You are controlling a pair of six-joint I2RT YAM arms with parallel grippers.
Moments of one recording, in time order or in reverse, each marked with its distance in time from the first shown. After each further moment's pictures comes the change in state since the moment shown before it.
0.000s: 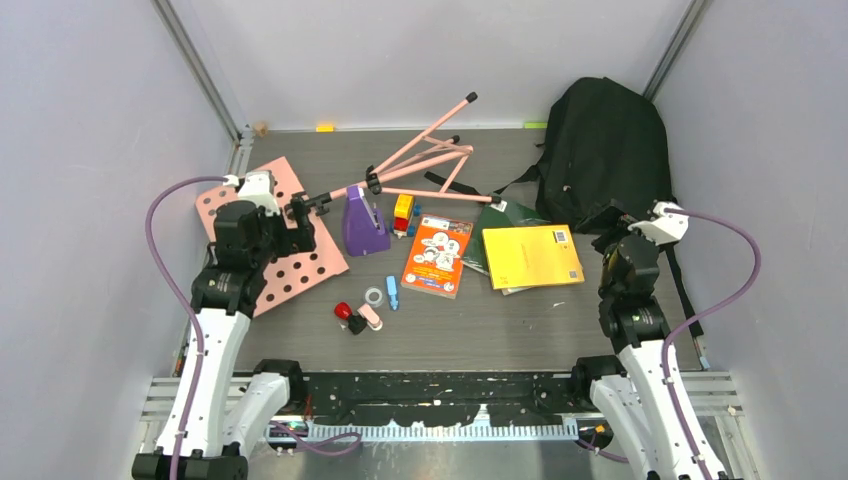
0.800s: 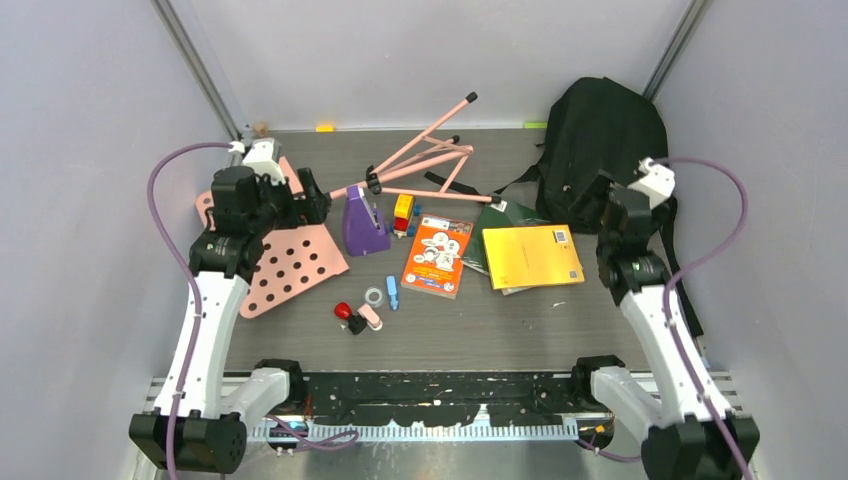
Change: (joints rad) left arm 0.000 0.192 0.212 0.013 0.195 -0.067; right arm 0.000 0.270 0.229 -0.187 -0.023 0.002
